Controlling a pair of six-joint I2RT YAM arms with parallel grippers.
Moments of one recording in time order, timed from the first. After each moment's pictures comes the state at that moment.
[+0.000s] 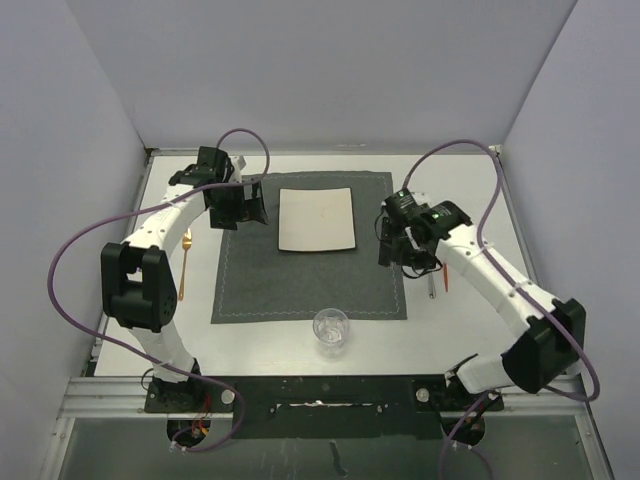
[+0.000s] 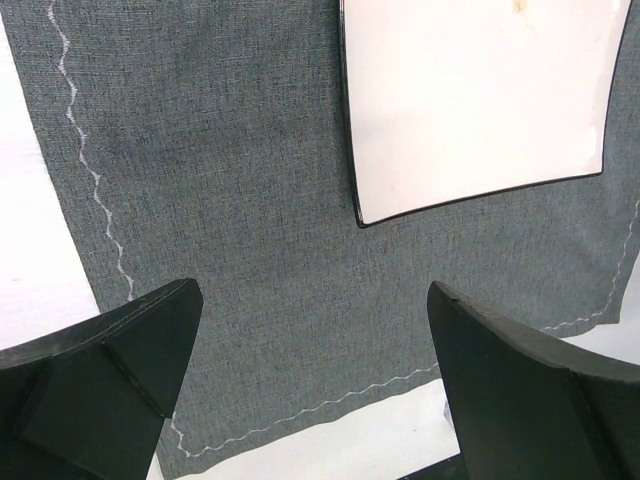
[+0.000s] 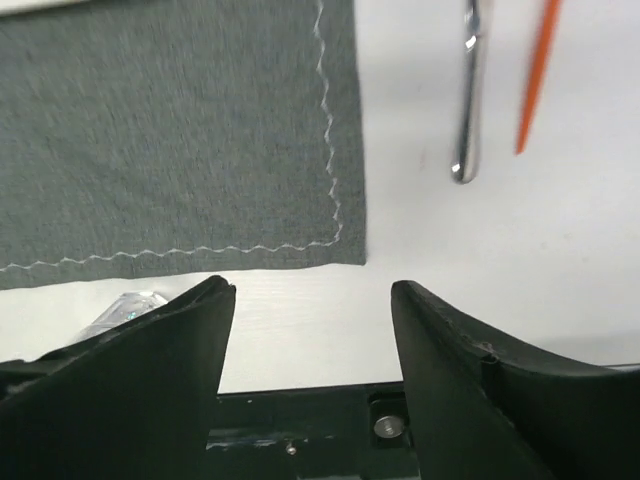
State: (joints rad) left arm -0.18 1.78 1.48 -0.76 0.25 -0.29; right arm 0.54 1.46 1.28 -1.11 0.23 0.60
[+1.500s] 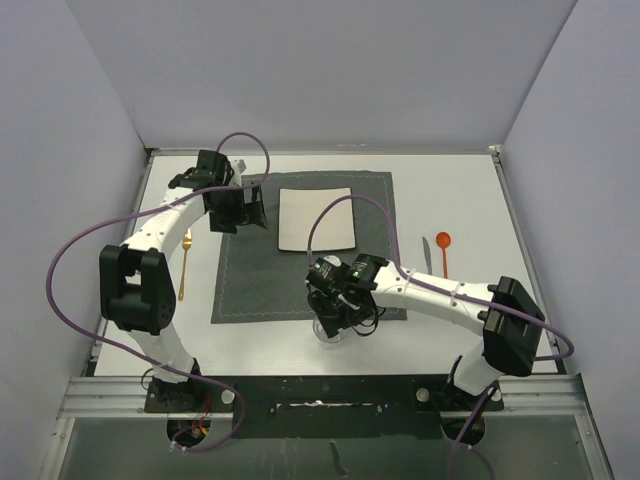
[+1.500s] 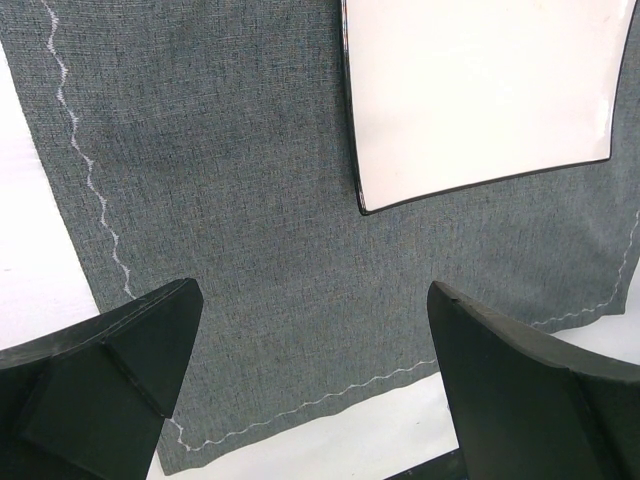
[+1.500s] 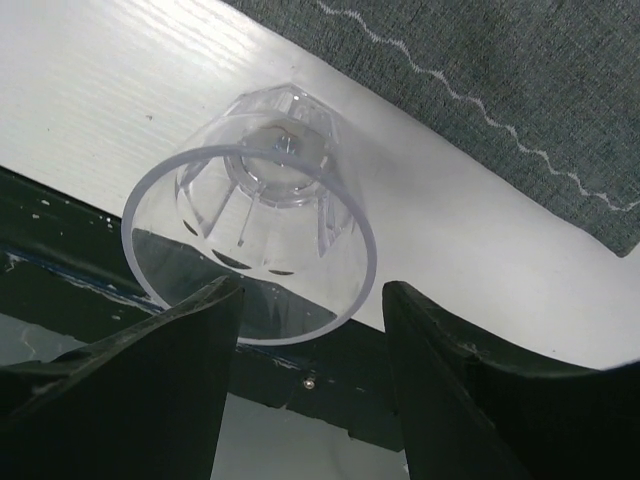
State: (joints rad) left arm -0.18 1.76 1.45 -0.75 0.26 -0.29; right arm 1.07 1.57 1.20 -0.98 0.07 0.55
